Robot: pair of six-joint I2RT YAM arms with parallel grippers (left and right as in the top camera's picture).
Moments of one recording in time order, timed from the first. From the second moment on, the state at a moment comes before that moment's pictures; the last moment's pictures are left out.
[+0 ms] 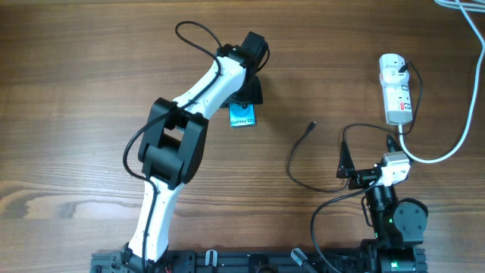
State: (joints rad) left arm -0.50 2.35 1.88 -0.98 -0.05 -0.59; right arm 0.01 0.02 0.01 0.00 -0.11 -0.01
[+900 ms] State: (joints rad) left arm -0.40 2.07 1.85 -1.04 0.59 -0.59; right arm 0.01 0.02 0.01 0.00 -0.11 -0.01
